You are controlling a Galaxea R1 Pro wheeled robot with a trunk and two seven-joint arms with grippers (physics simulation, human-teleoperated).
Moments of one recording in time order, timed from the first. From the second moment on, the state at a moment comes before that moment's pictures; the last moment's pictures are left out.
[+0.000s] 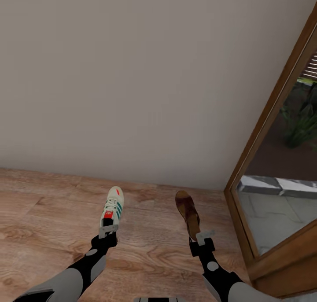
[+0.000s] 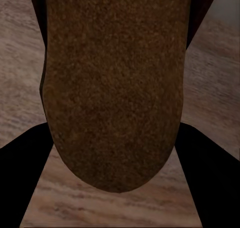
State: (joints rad) left arm -0.70 -0.02 0.12 -0.12 0.02 -0.24 0.07; right arm -0.62 0.07 0.26 -0.15 0.07 -0.34 -0.22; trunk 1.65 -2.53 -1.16
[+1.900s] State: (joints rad) left arm -0.70 -0.02 0.12 -0.12 0.02 -0.23 0.07; right arm -0.62 0.07 0.26 -0.14 0.08 -0.34 -0.22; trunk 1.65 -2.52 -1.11
